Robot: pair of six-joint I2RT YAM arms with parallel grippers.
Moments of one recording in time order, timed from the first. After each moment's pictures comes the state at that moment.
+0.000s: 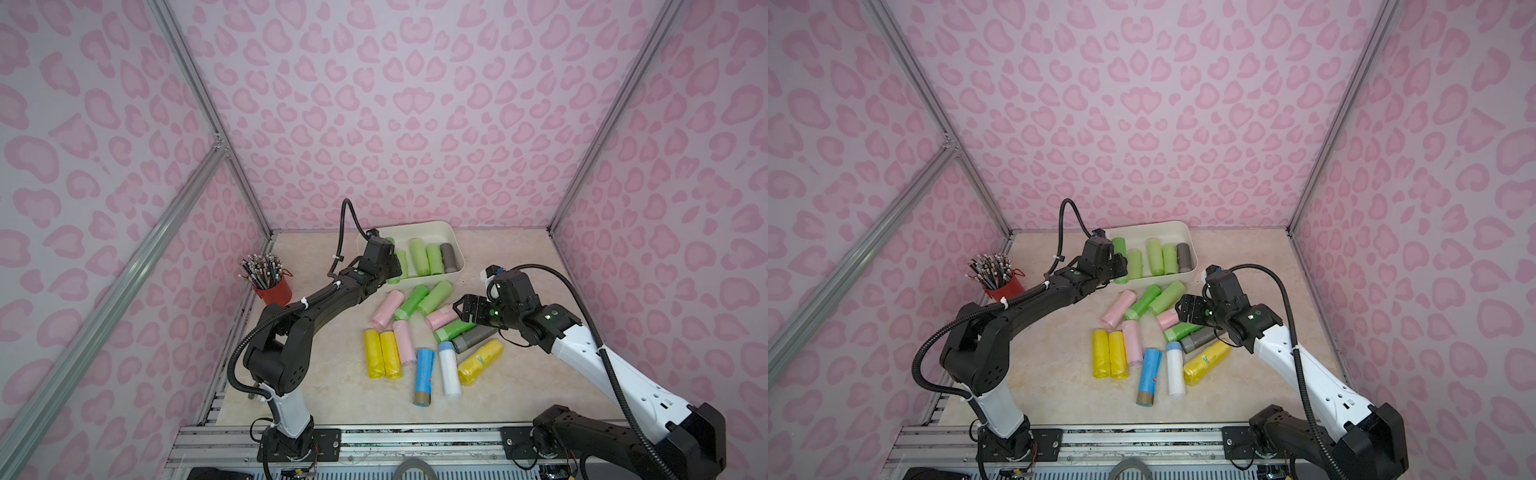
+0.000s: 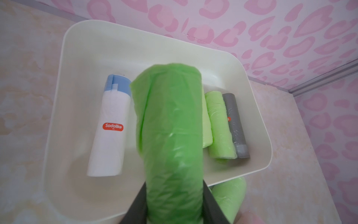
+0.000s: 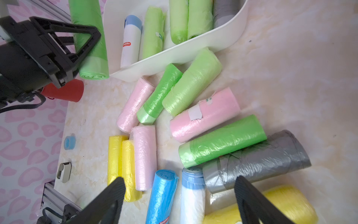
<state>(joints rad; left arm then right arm) -0.53 1.81 1.32 -0.14 -0.08 -0.60 0.55 1.13 0.93 -0.57 -0.14 0.59</state>
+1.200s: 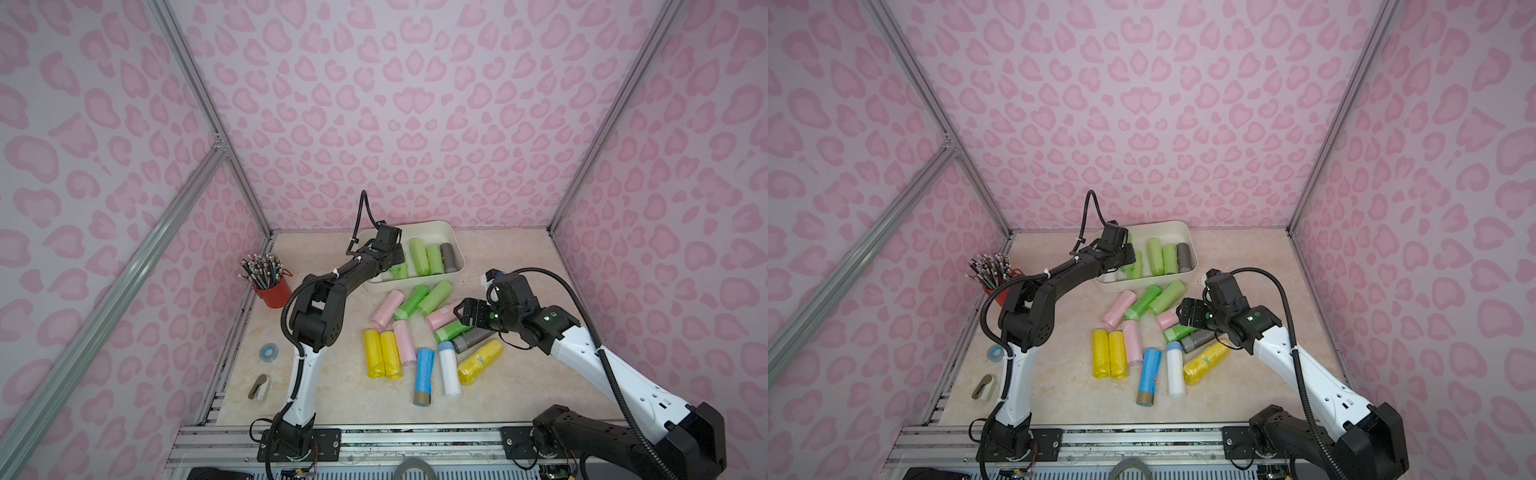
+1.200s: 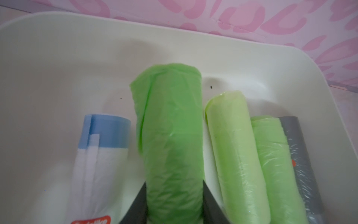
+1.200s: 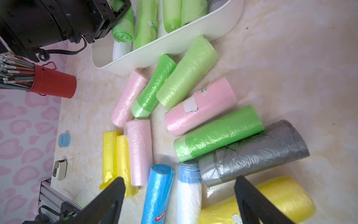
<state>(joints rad) -0.47 2.26 1.78 -0.30 -0.10 -0.51 0.55 1.13 0.91 -0.60 -0.13 0.60</state>
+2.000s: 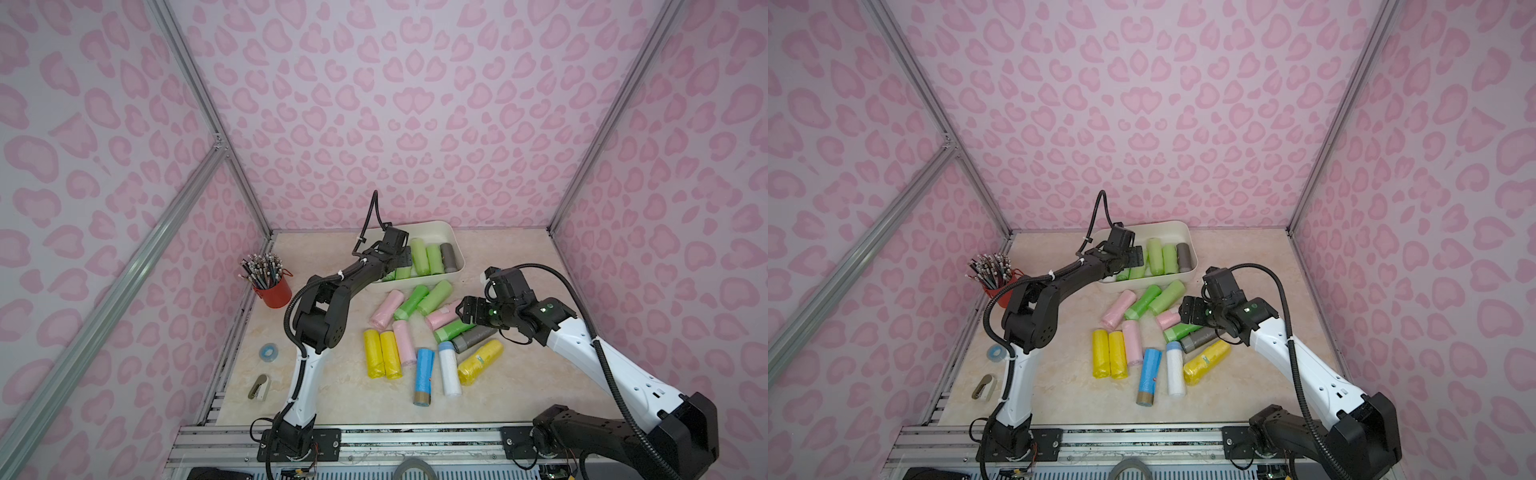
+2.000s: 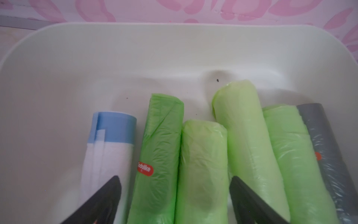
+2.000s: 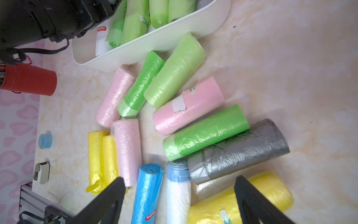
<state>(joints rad) -0.51 2.24 1.78 -0.31 -0.21 -0.44 0.54 1.19 0.97 -0.67 -0.10 0.56</state>
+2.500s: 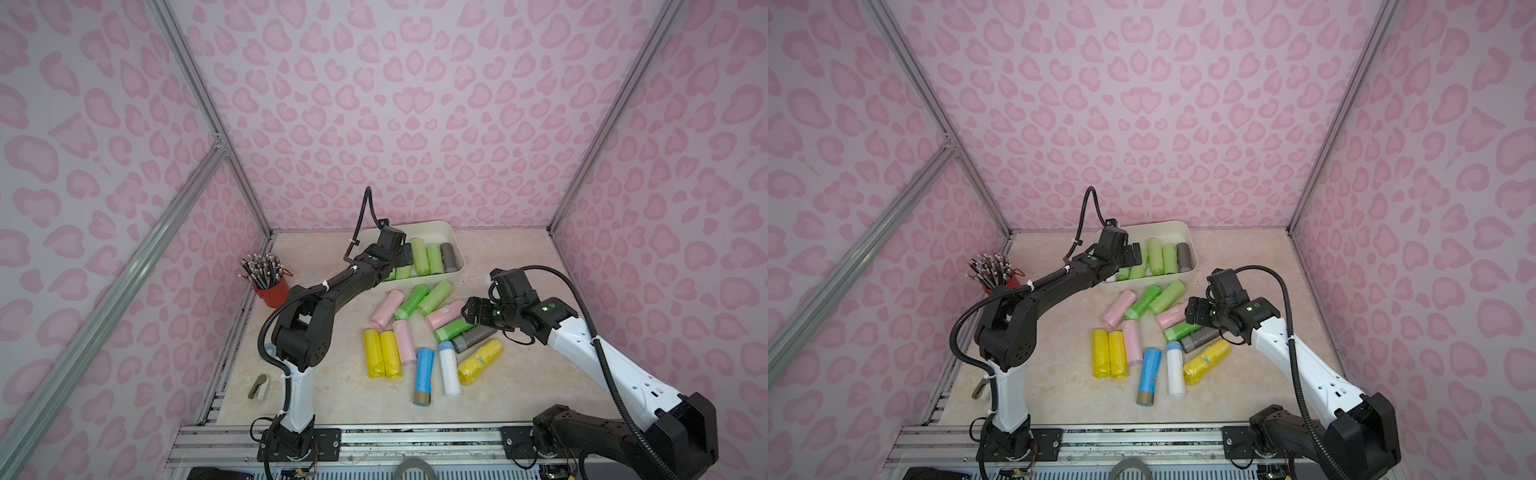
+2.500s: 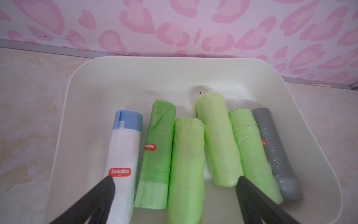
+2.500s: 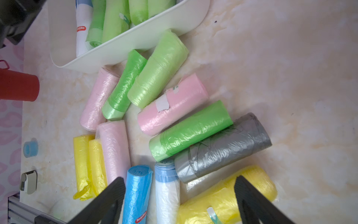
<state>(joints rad) -0.55 1.99 1.54 -0.21 -0.25 -0.45 0.49 1.19 0.95 -0.70 -0.09 0.57</state>
